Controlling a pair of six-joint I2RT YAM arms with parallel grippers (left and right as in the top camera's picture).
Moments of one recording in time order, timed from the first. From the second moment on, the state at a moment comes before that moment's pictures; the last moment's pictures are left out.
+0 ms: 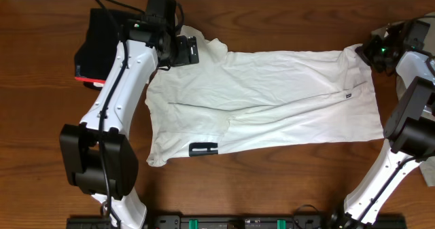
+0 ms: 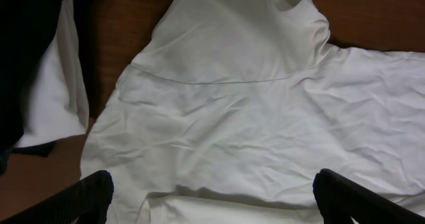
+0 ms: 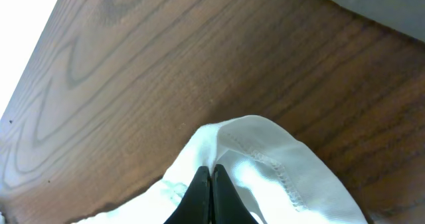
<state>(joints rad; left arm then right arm) -0.21 1.88 1.68 -0.97 0.05 -0.33 -0.40 2.28 1.64 -0.36 -0.48 0.43</state>
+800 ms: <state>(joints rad) -0.31 2.09 1.68 -0.49 0.12 -0.50 -0.40 2.28 1.64 -0.35 -0.47 0.38</state>
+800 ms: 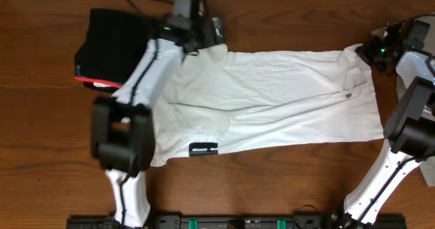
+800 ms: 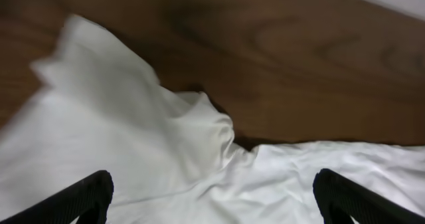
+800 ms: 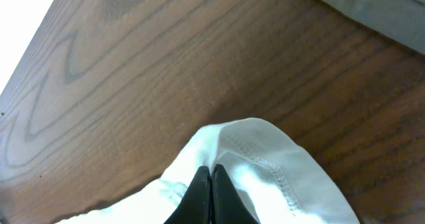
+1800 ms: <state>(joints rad) -0.33 2.27 1.68 -0.20 -0.06 -0.66 -0.40 2.28 1.64 -0.35 -0.45 0.36</state>
